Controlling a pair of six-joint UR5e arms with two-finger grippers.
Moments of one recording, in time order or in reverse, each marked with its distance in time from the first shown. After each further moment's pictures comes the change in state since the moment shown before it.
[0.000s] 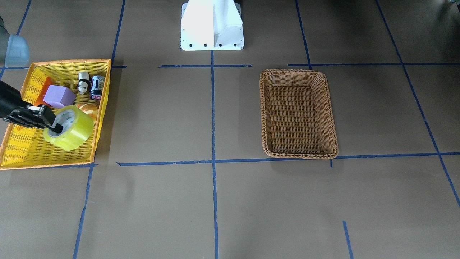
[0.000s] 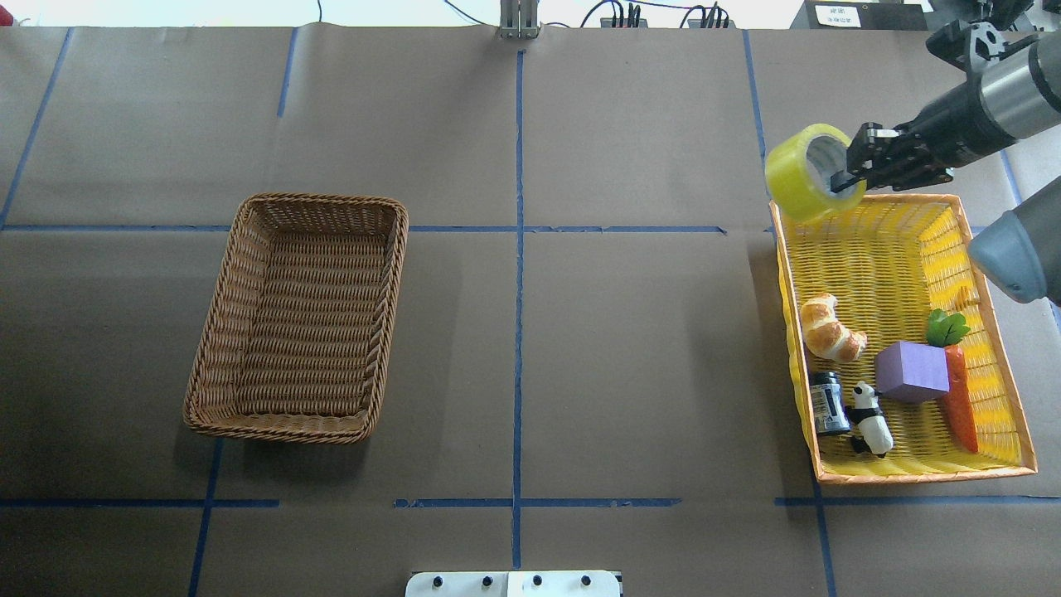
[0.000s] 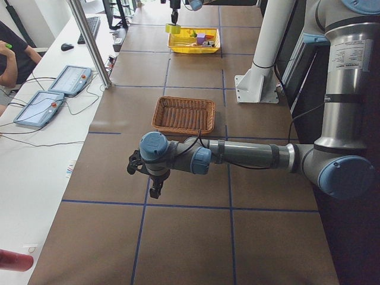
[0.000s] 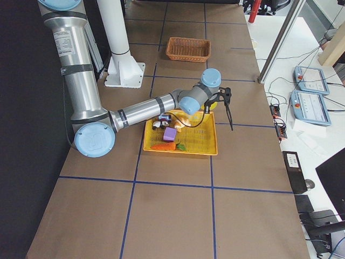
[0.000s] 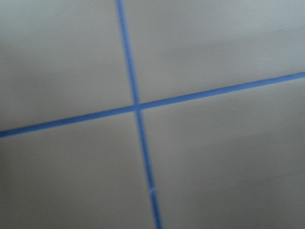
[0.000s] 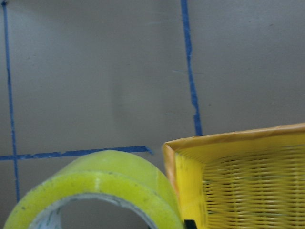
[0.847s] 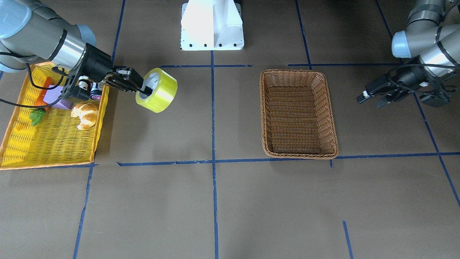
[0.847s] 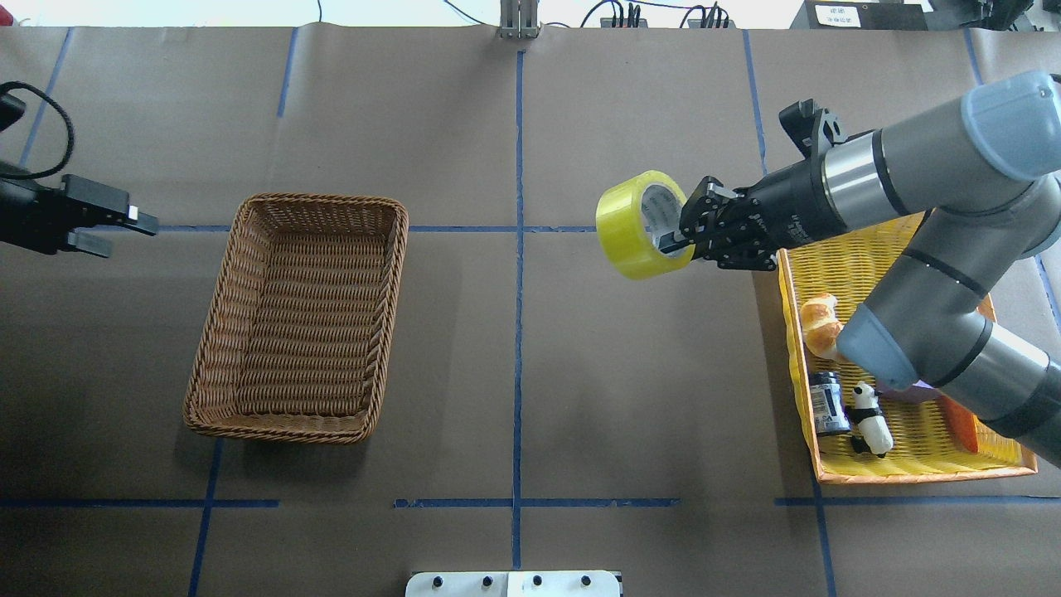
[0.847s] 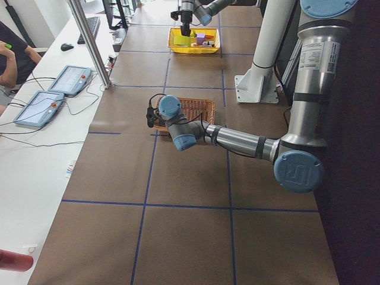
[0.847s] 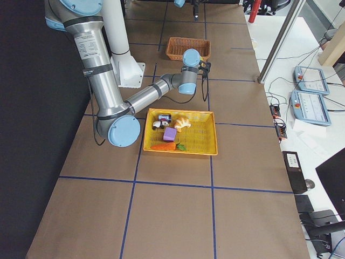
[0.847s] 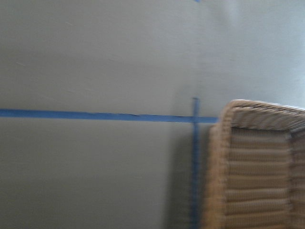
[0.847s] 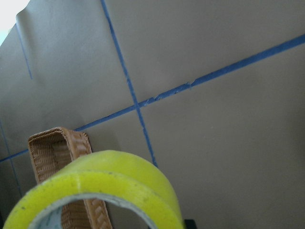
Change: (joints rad) left arm 0.443 -0.117 -0.060 -0.750 -0.026 -1.338; right arm -0.297 0.071 0.070 0.433 -0.138 0.695
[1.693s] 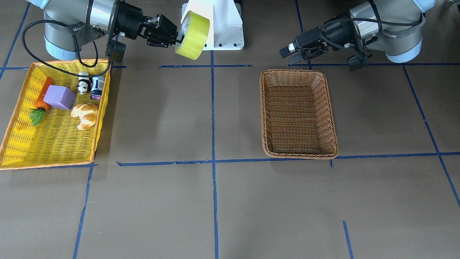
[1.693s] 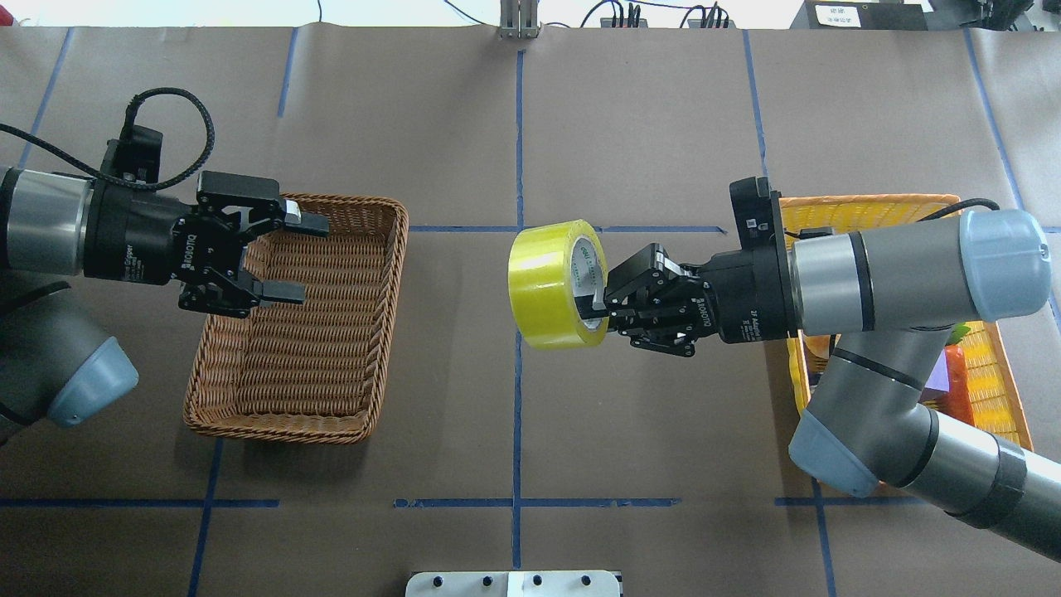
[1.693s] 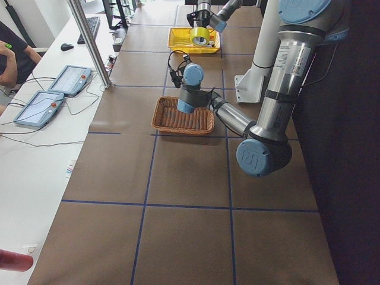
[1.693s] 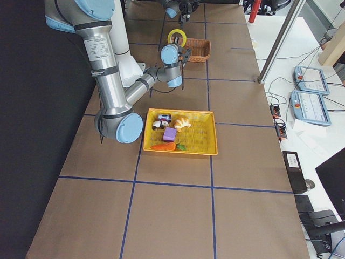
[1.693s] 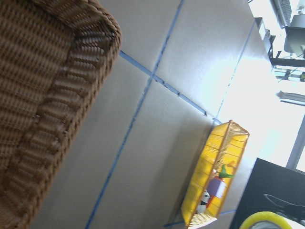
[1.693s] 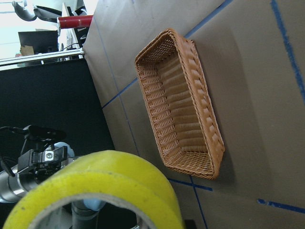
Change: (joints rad) left arm 0.266 -0.144 -0.119 -0.528 0.263 -0.901; right arm -0.201 0.001 0.069 0.431 -0.220 0.269
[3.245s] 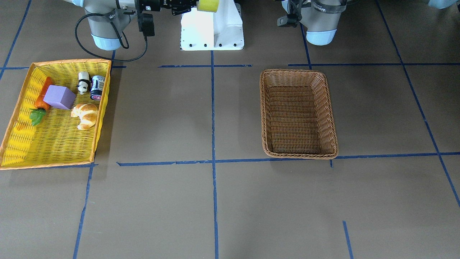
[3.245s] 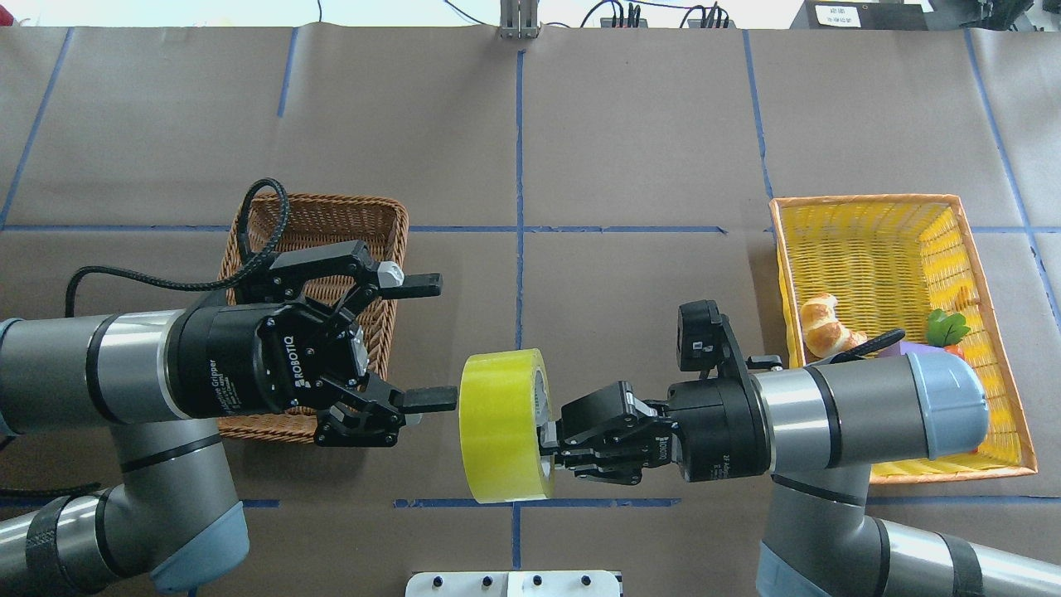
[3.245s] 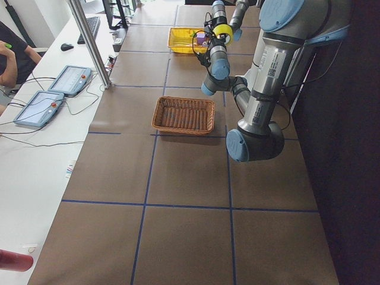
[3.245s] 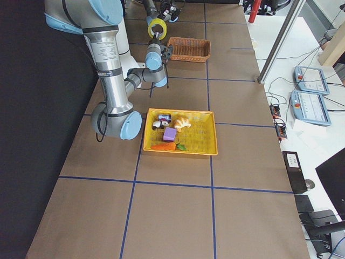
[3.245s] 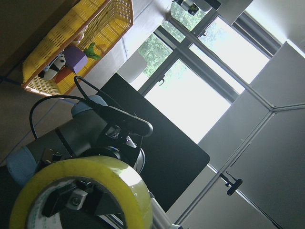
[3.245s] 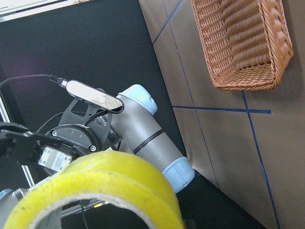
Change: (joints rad) left arm 0.354 -0.120 -0.070 -0.273 0.451 -0.381; right arm -0.251 0.001 -0.005 0.258 -0.174 0.005
